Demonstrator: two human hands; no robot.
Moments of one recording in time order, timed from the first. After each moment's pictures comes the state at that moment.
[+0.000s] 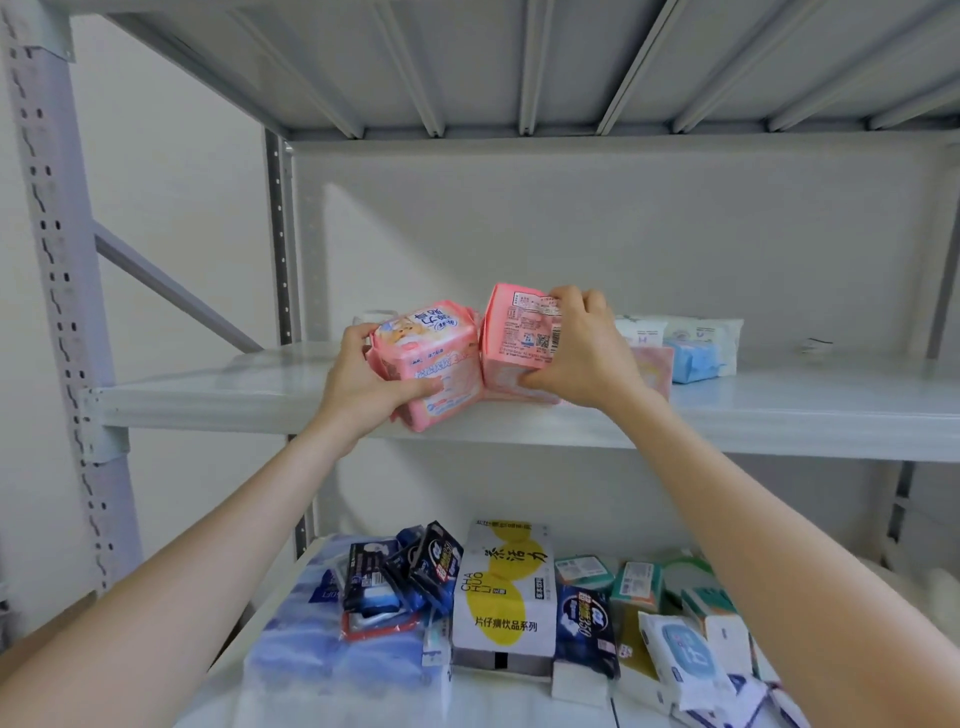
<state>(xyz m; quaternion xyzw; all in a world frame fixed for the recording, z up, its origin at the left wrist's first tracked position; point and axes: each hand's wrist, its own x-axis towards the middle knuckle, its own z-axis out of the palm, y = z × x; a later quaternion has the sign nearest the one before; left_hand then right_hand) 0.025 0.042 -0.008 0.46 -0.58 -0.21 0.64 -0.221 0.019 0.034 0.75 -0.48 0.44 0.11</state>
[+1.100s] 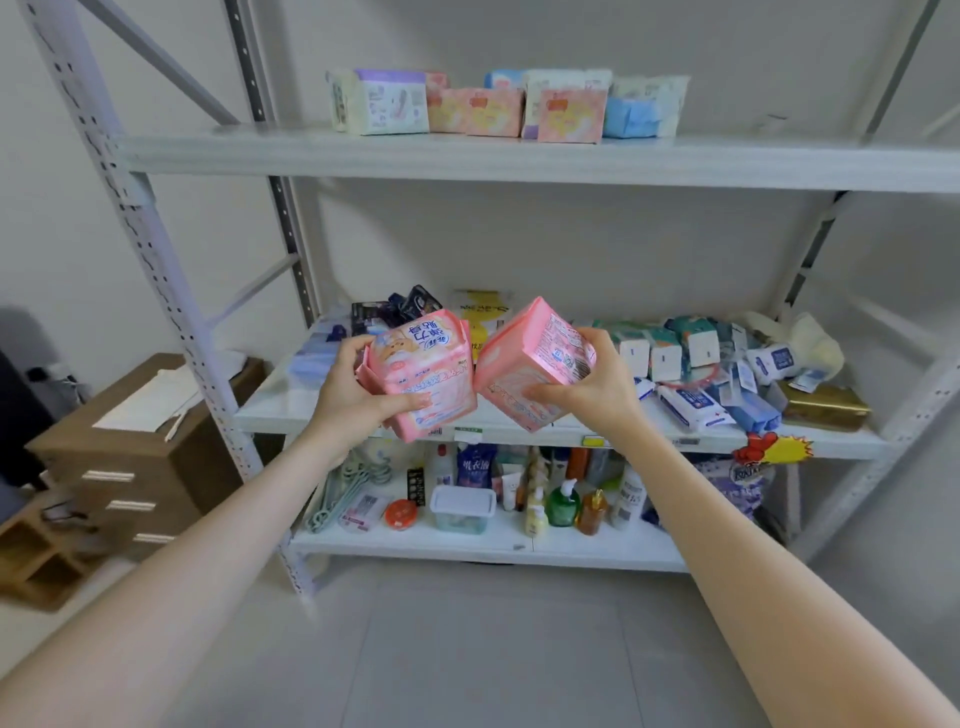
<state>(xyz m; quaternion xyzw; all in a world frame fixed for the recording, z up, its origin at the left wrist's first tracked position) -0.025 0.298 -0.240 0.56 -0.54 -0.32 0.54 -0.310 0.275 -0.220 0.64 -0.54 0.47 -0.29</state>
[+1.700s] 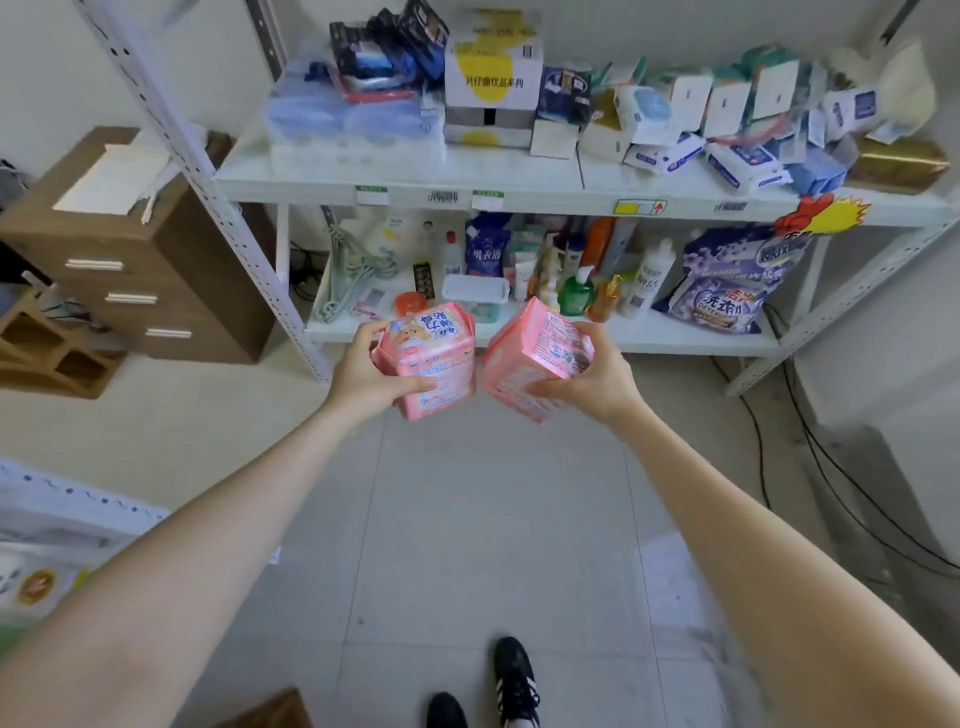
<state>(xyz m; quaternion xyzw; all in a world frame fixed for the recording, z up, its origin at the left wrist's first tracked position) 0.006 0.445 -0.467 0.66 -0.48 -0.43 0.39 -0.281 0.433 -0.448 0.57 -0.64 0.30 -0.41</state>
